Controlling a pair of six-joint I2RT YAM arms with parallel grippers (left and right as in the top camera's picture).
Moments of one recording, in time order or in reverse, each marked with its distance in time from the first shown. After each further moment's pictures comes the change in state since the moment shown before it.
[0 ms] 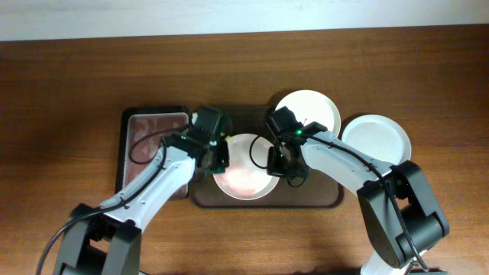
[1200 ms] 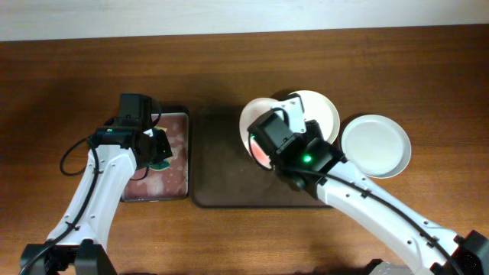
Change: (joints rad) left arm 0.389 -0.129 0.033 -0.207 -0.032 0.118; right arm 0.236 -0.352 0.093 -0.072 0.844 -0.359
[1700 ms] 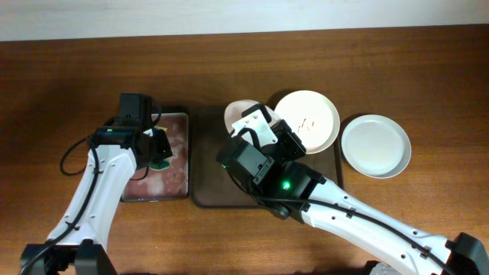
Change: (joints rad) left arm 0.000 0.000 0.000 0.003 0.000 0.000; right arm 0.201 0.000 0.000 0.129 0.282 -0.239
